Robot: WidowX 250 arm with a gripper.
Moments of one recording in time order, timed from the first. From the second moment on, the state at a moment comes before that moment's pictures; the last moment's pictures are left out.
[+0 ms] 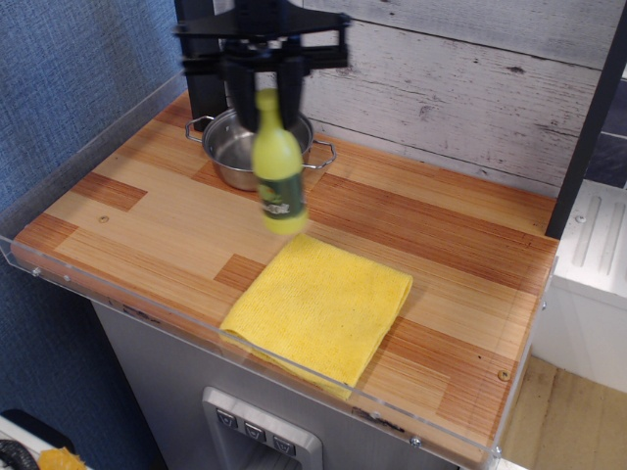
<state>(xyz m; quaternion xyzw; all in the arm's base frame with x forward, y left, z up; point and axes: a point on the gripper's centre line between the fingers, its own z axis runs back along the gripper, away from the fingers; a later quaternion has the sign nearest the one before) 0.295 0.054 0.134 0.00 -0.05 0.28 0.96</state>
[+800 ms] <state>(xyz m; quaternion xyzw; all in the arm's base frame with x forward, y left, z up) 0.257 0.116 0.115 0.04 -0.06 0.35 0.94</state>
